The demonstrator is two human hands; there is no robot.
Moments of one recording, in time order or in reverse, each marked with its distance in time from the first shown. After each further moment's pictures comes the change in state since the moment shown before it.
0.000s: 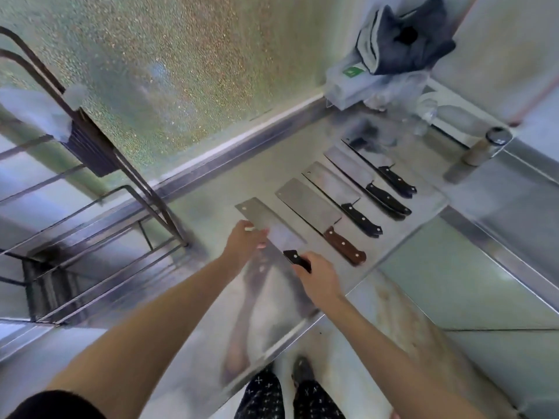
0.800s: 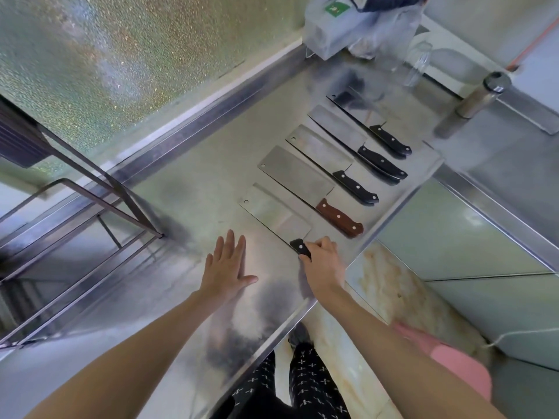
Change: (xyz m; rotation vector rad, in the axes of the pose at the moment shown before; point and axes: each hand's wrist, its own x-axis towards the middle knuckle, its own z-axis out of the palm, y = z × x) left_hand 0.020 -0.102 -0.022 1.197 -0.267 0.277; right_hand 0.019 0.043 0.033 -0.321 0.116 0.142
